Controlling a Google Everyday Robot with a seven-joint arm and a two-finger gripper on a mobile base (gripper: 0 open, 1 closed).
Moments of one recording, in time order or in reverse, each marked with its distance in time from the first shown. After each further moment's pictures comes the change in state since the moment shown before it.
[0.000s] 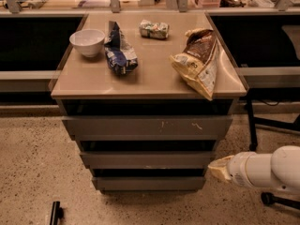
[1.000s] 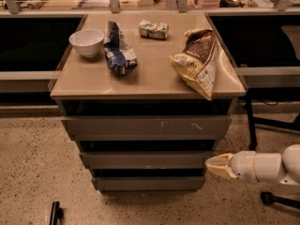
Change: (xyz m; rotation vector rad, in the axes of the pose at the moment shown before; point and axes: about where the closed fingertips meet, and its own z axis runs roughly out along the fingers) arm 0.004 -0.019 0.032 -0.256 -0.239 -0.110
